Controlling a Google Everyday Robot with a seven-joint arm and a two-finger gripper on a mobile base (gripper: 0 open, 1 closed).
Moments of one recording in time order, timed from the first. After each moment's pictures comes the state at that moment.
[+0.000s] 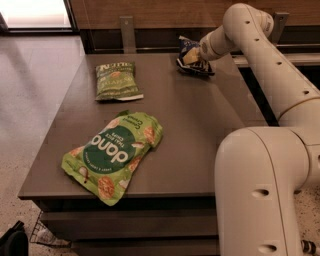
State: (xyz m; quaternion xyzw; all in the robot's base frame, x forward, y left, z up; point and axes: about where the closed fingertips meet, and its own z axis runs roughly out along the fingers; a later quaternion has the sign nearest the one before) arm 0.876 -0.152 0.826 -0.20 0.90 0.12 0.38
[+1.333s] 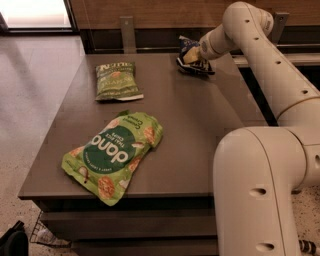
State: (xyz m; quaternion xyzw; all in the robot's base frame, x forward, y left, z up) arm 0.876 -0.152 0.831 -0.20 0.90 0.12 0.38
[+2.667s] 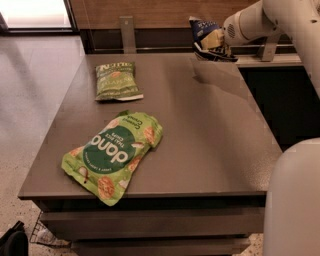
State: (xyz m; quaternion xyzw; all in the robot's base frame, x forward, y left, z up) arm 0.813 -0.183 0.924 -0.25 0.85 0.13 0.44
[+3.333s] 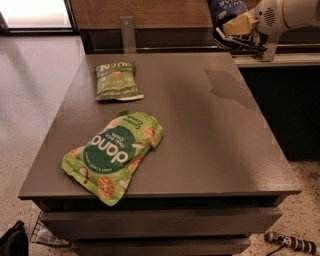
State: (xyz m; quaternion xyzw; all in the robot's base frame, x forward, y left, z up) arm 0.727 -0.217 1.004 -0.29 0.81 0.14 0.50
